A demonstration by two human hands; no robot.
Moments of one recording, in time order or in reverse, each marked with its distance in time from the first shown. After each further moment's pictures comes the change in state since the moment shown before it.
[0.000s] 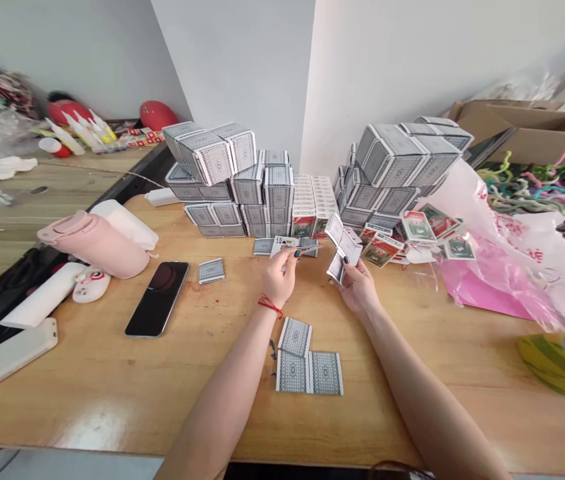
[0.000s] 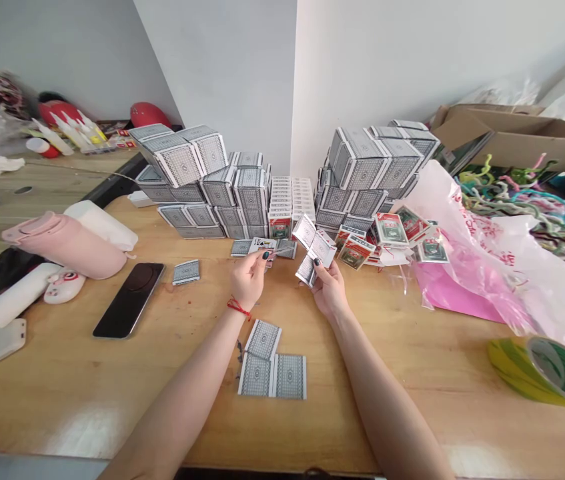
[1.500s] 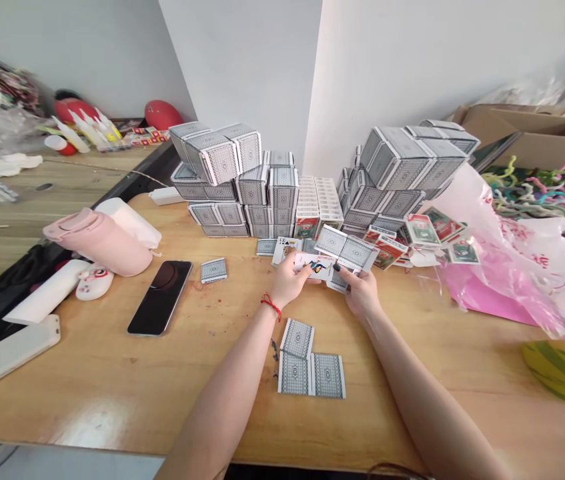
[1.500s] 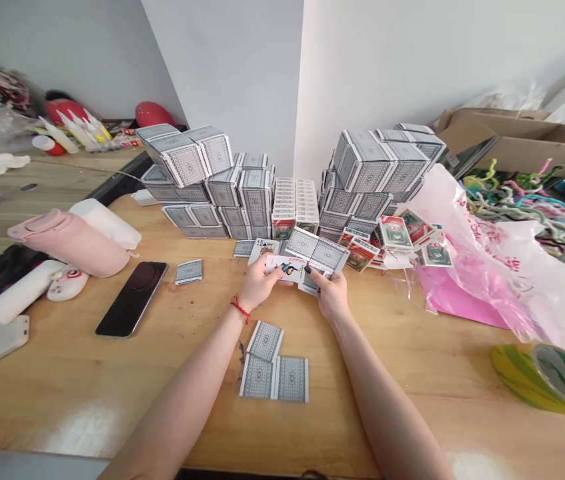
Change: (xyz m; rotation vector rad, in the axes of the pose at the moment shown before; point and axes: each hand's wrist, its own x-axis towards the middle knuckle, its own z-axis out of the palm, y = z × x) left_hand 0.001 0.001 0.011 -0.645 -0.315 -0.459; right_hand 0.002 0.008 0.002 -0.102 0.038 -0.098
